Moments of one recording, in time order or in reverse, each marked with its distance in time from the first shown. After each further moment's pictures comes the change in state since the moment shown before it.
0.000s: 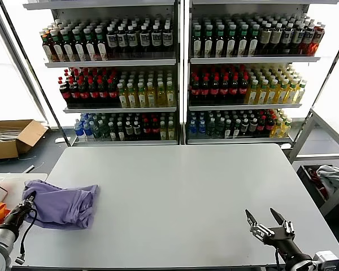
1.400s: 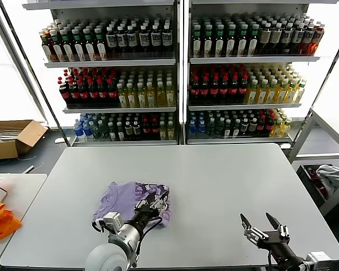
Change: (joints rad) left arm -0.173 -0.117 0.855 -0.138 0.354 -0.043 -0.032; right arm 0.023 0.023 -0.090 0.061 -0.031 -0.117 0.095
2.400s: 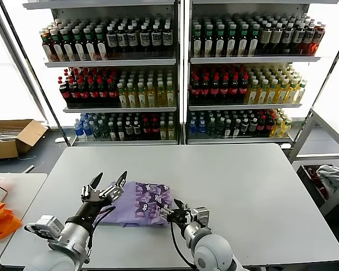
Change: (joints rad) left arm 0.181 0.041 -0.374 -0.236 0.077 -0.039 0.131; right arm 0.709 0.137 -0.730 -0.491 0.045 -0.119 0.239
